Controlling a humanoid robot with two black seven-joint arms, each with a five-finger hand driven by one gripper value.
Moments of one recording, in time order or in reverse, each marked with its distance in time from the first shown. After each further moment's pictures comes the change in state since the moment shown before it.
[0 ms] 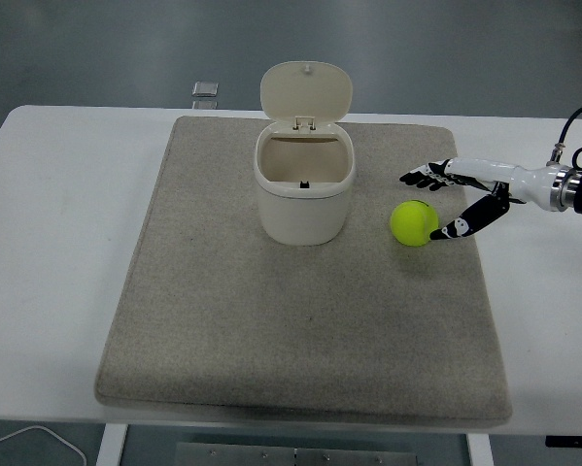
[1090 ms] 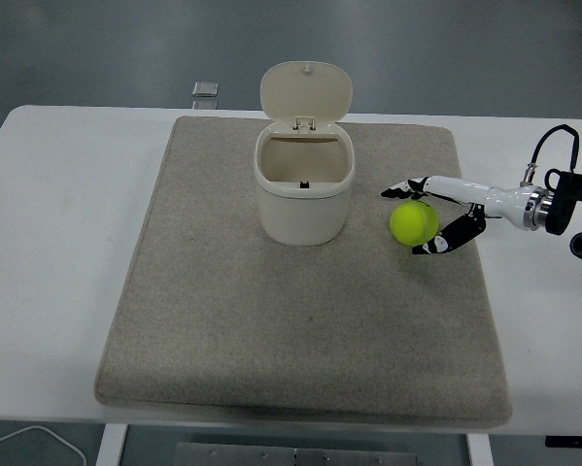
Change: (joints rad) left arm 0.000 0.000 0.000 0.000 0.000 0.000 0.000; right arm -0.044 0.066 -0.020 -0.014 -0.099 -0.128 0.047
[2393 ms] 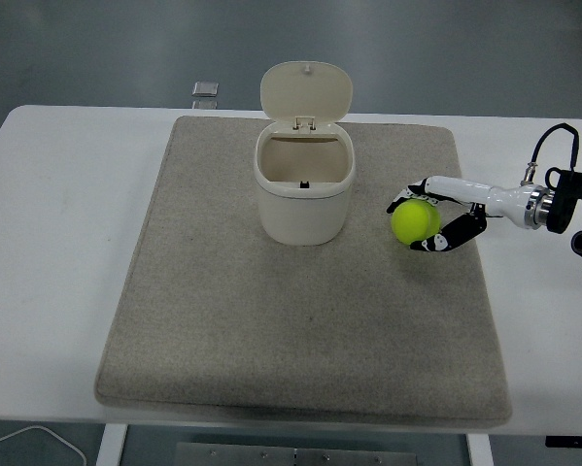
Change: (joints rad) left arm -0.001 0.000 0.000 0.000 0.000 0.000 0.000; right arm 0.011 -0.002 -0.006 -0.008 0.001 0.025 0.005
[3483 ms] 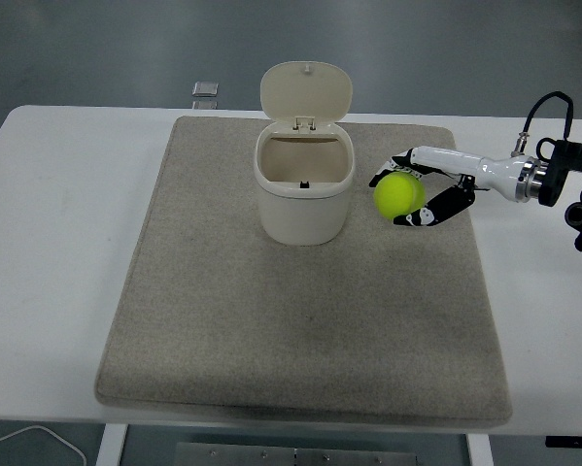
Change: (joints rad) left arm 0.001 0.000 0.000 0.000 0.000 0.000 0.000; right arm 0.067 0.025 0.018 -0.002 0.035 0.018 0.051
